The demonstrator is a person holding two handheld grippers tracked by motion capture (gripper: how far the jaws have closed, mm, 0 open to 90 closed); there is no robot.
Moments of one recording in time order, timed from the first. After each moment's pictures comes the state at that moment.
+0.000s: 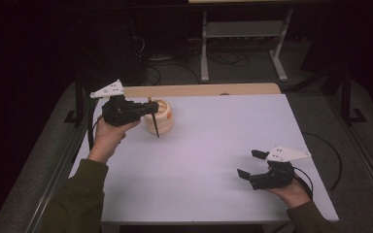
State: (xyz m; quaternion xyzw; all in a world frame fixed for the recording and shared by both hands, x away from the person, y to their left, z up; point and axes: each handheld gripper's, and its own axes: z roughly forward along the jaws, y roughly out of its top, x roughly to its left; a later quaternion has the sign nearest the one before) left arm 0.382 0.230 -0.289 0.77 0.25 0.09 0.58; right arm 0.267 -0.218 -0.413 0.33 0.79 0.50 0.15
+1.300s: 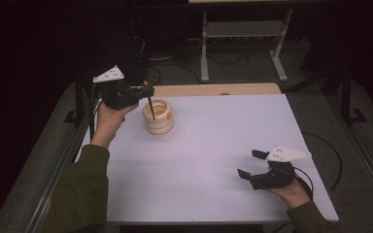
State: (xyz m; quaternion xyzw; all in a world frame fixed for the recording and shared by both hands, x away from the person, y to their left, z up) left arm 0.432 0.240 -0.290 0.76 0.28 0.14 0.57; right arm 0.267 -0.219 -0.413 0.33 0.79 0.50 0.15
